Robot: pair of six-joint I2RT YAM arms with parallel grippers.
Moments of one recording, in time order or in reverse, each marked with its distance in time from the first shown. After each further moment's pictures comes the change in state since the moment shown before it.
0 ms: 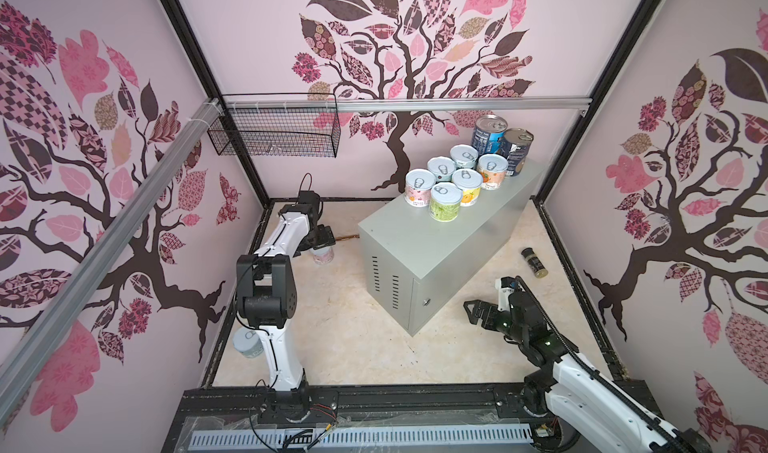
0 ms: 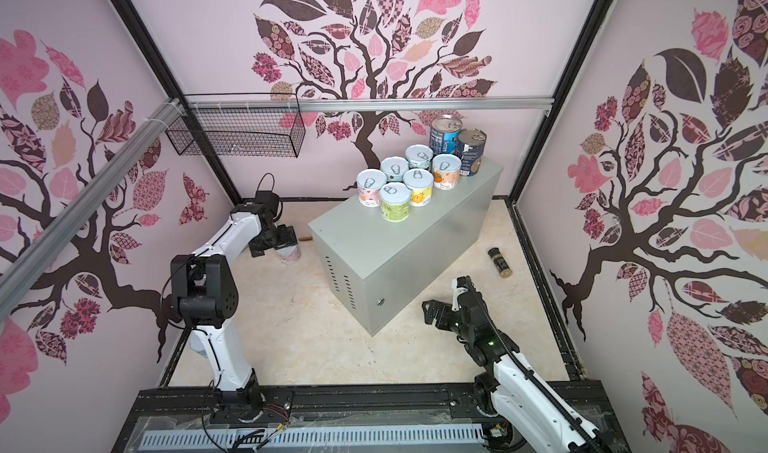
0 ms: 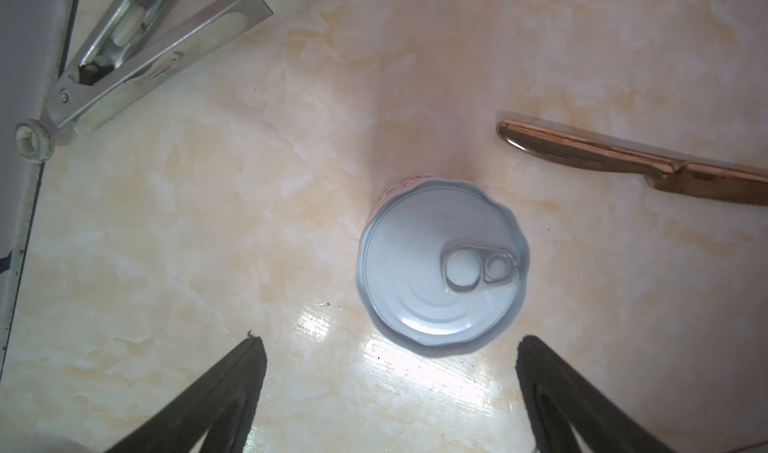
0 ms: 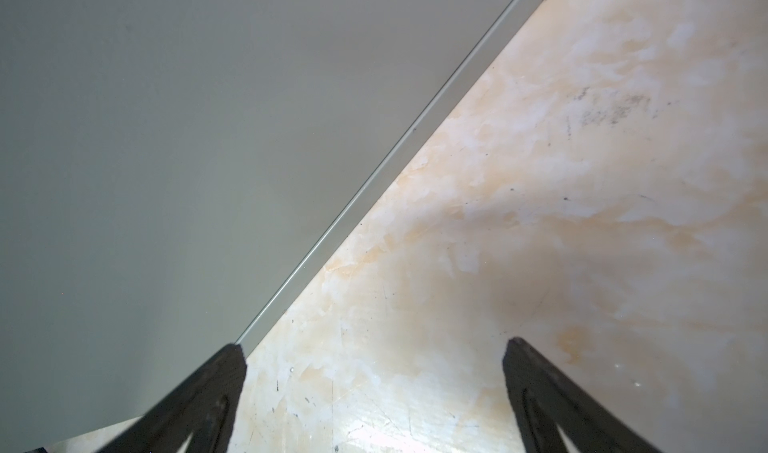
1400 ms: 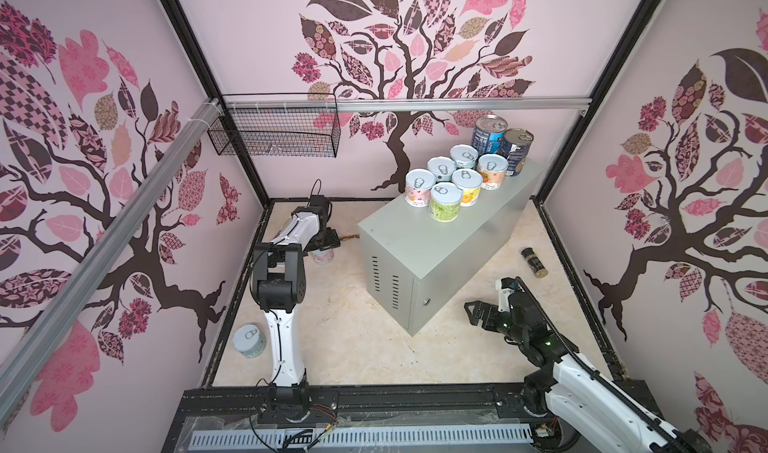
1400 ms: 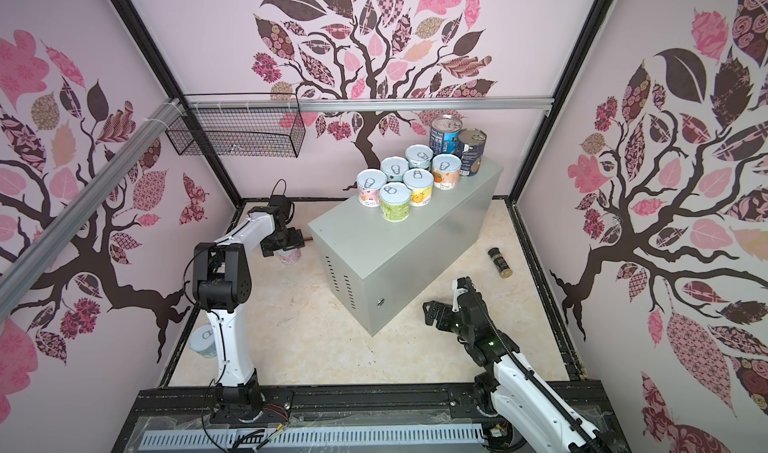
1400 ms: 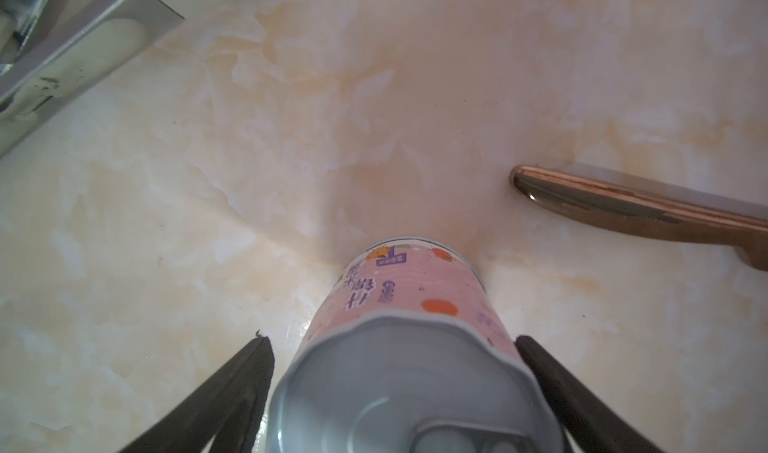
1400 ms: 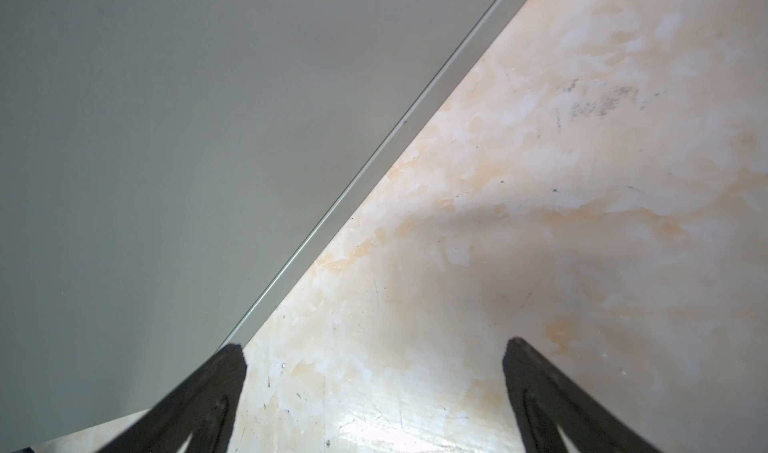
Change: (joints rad) left arm -0.010 0.191 0.083 0.062 -0.032 -0.021; right arm 0.000 -0.006 0.000 -0.023 0.011 -0.005
